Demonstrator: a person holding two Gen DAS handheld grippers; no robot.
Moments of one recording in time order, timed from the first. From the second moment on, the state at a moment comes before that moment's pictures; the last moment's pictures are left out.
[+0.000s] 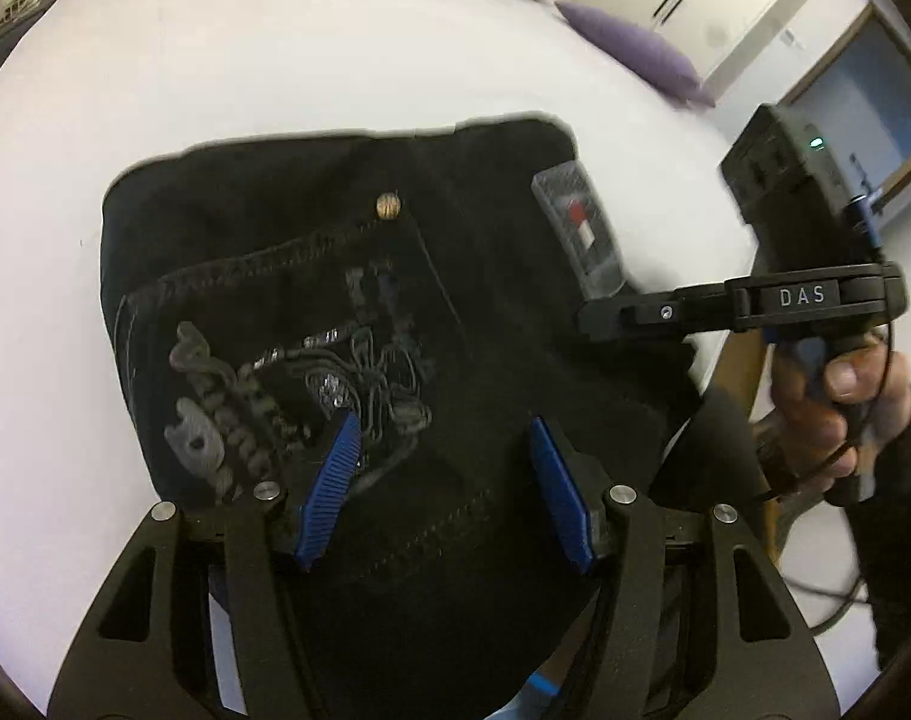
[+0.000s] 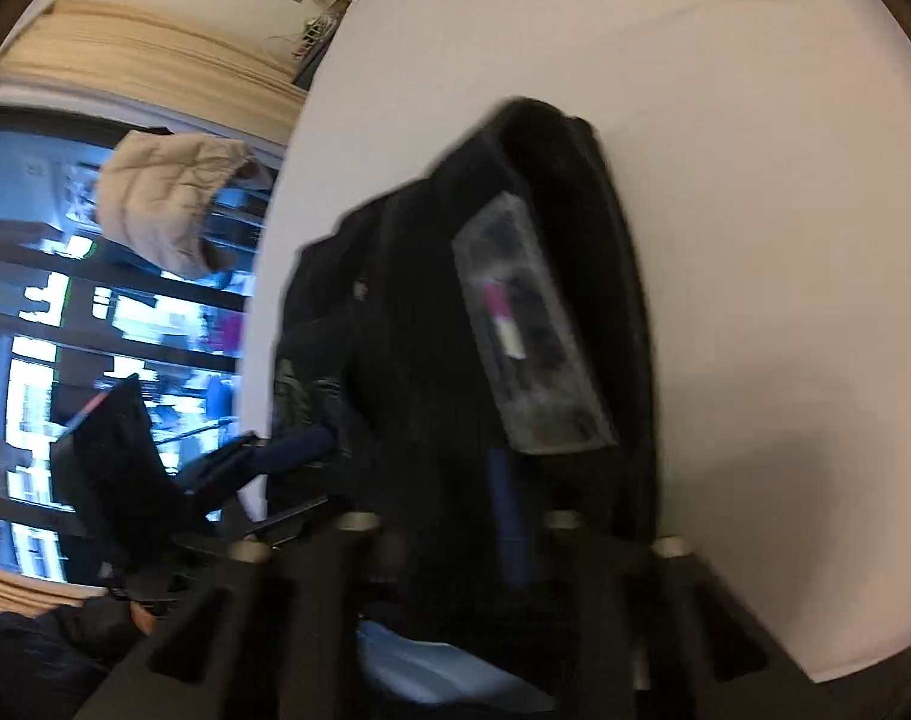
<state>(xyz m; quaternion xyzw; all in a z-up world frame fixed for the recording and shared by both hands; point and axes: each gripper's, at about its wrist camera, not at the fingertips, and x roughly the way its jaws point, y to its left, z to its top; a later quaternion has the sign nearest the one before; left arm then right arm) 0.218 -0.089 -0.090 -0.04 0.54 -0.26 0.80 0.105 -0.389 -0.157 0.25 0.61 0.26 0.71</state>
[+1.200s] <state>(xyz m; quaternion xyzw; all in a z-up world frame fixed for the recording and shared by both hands) 0.201 0.009 -0.064 -0.13 0.55 -0.17 0.81 0.116 -0.437 -0.144 0.28 0.58 0.19 0.74</state>
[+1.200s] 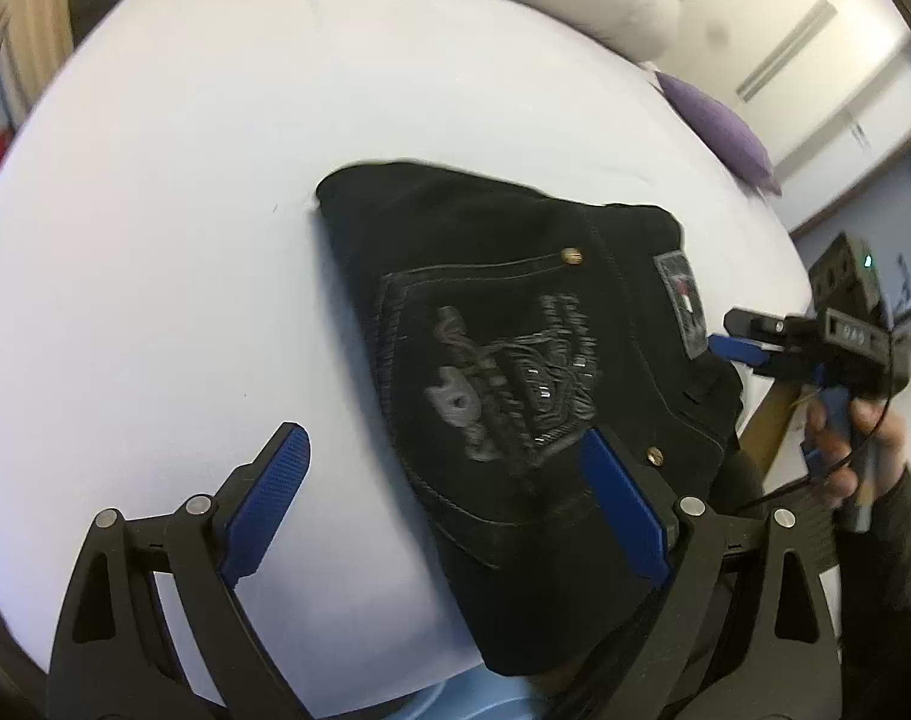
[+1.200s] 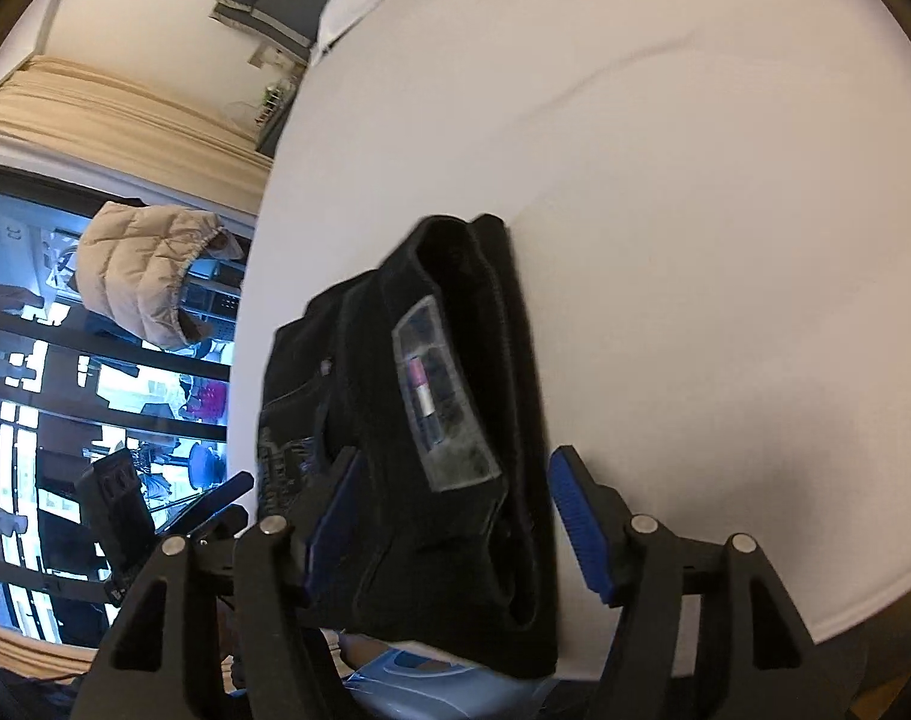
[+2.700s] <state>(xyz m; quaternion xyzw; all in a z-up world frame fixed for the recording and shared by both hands) 0.311 0.118 -0.037 -0.21 0.50 -0.18 0.82 0.236 -0.257 -0.087 0.17 0.55 0.30 0.76</state>
